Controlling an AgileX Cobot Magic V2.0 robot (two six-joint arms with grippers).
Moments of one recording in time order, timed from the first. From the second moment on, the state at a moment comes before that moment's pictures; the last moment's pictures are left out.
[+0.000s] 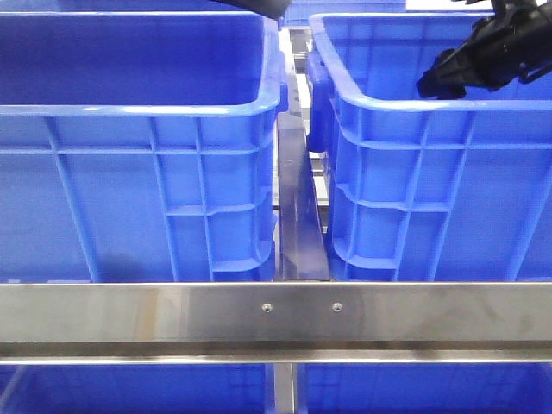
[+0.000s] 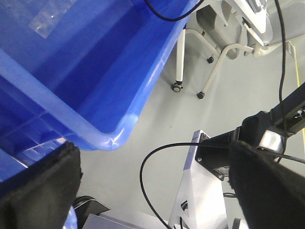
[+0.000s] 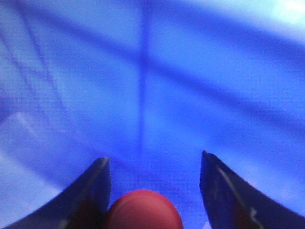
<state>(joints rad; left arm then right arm) -0.41 1.67 -1.52 -1.05 1.22 0.66 -0.04 1.97 -1.37 1.81 0.32 -2.15</state>
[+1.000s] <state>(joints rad) -0.41 1.67 -1.52 -1.05 1.22 0.66 -0.04 1.29 -0.91 1.81 0.19 -2.00</state>
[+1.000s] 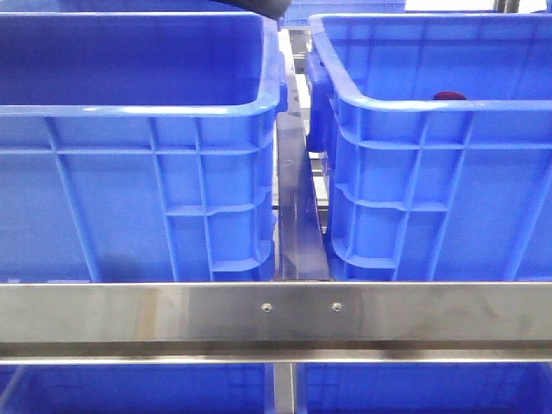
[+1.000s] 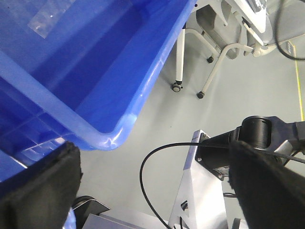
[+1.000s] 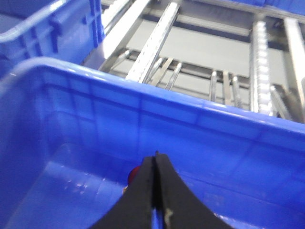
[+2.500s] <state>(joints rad) -0.37 1.75 -1.60 0.06 1.10 -0.20 -0.04 0.61 -0.46 1.81 0.19 -1.96</state>
